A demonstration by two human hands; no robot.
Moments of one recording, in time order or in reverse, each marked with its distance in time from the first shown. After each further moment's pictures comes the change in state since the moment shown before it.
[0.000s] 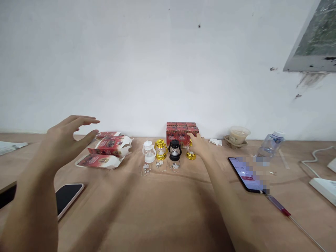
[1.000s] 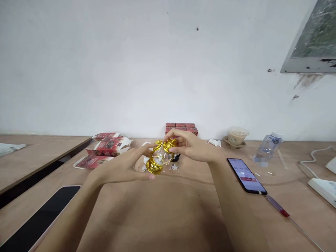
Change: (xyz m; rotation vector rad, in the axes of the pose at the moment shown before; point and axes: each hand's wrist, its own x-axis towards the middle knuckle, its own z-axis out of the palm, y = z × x) left_hand -0.015 0.081 0.048 -0.463 -0.667 0.401; right_hand -0.067 -0.045 -0.088 0.977 -0.234 -0.691
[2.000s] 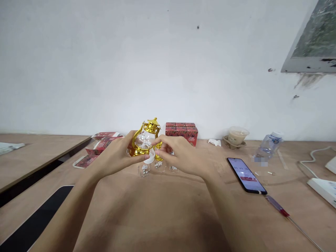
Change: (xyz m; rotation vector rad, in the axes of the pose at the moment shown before) left_hand 0.000 -0.008 -0.010 0.162 0.284 -0.158; right_hand 0.000 -0.033 0.034 -0.442 0.113 0.051
